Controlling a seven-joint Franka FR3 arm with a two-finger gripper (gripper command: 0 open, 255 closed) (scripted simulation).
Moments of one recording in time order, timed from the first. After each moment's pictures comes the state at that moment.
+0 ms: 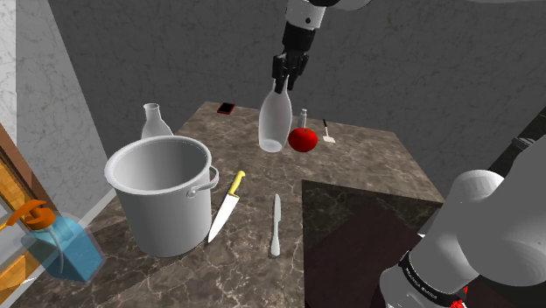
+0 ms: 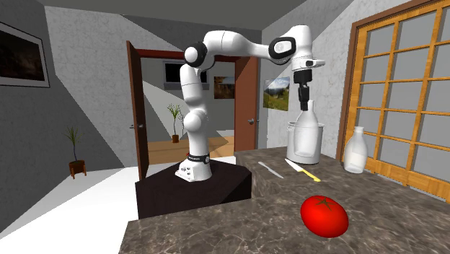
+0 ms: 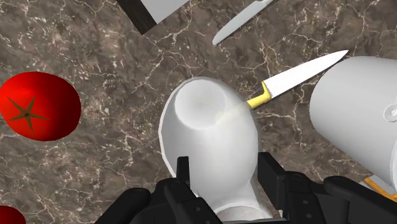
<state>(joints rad) 0.37 -0.17 -0.19 -1.93 -0.02 1.87 -0.06</state>
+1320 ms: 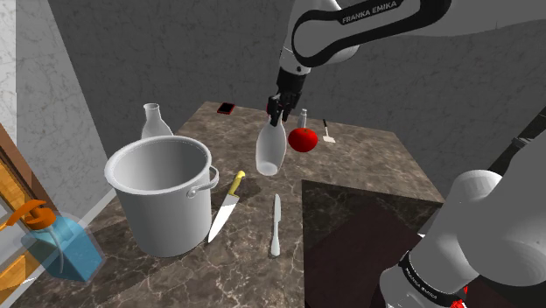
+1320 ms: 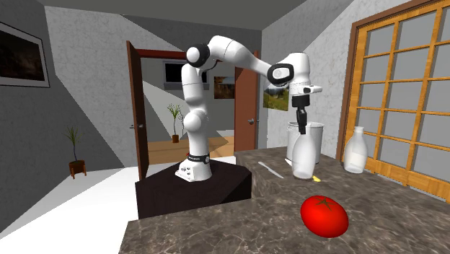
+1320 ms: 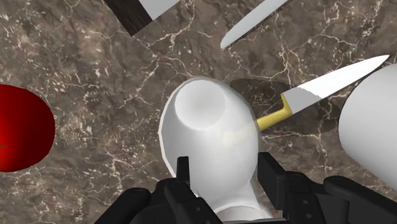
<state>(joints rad) 0.37 -0.14 -0.19 -2.16 -0.02 2.14 -0.06</state>
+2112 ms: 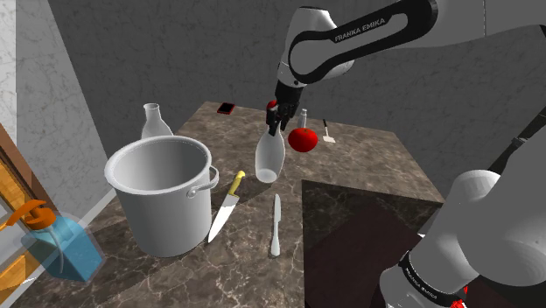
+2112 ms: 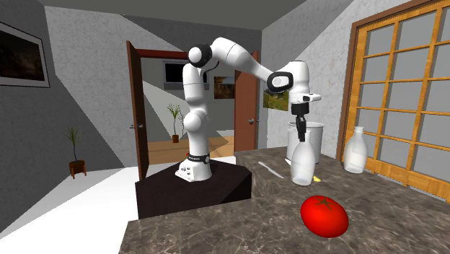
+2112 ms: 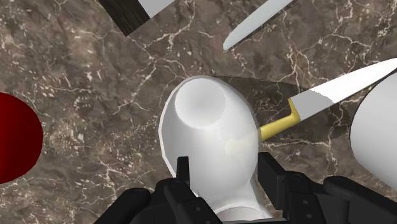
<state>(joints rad) 0.37 -0.11 -0.19 -2.22 -0.01 2.23 -0.07</state>
